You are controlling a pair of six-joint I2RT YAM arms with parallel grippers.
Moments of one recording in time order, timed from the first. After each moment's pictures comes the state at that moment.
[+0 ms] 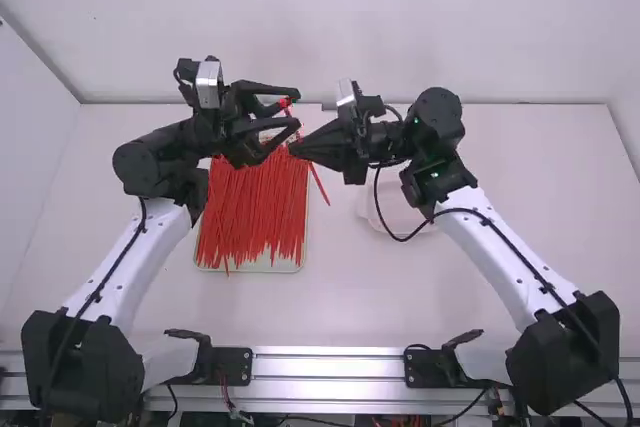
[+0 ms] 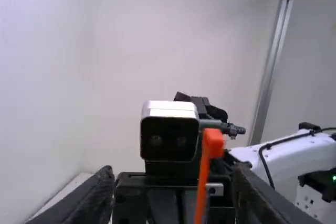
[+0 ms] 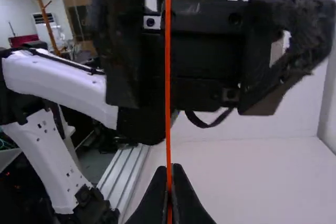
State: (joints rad) left arm -0.12 1.31 1.02 1.20 1.13 -1.00; right arm 0.45 1.43 1.17 0.51 -1.28 0.33
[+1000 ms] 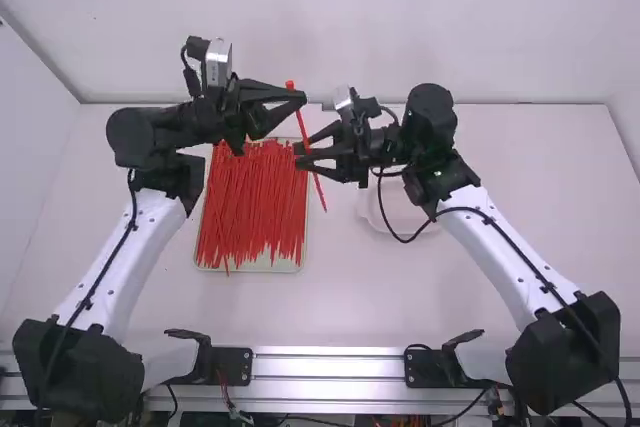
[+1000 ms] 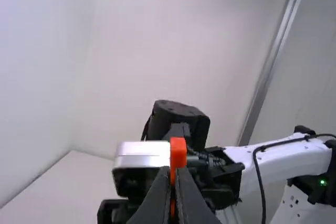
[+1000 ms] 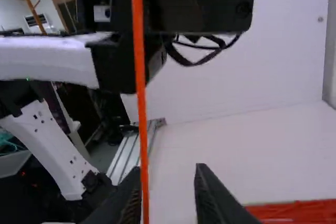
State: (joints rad) left arm -0.13 1.31 1.16 0.89 1.20 -0.92; right arm 0.43 1.43 1.17 0.25 -1.29 0.20
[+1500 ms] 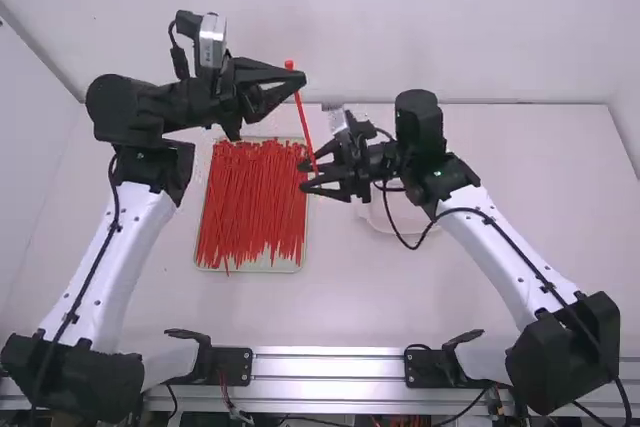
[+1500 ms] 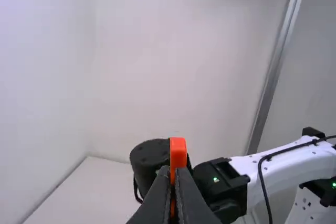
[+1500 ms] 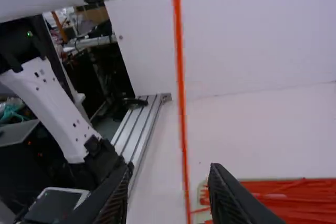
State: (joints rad) left arm -0.13 1.31 1.35 0.62 1.21 -0.74; right arm 0.43 1.43 1.17 -0.10 -1.34 -0.18
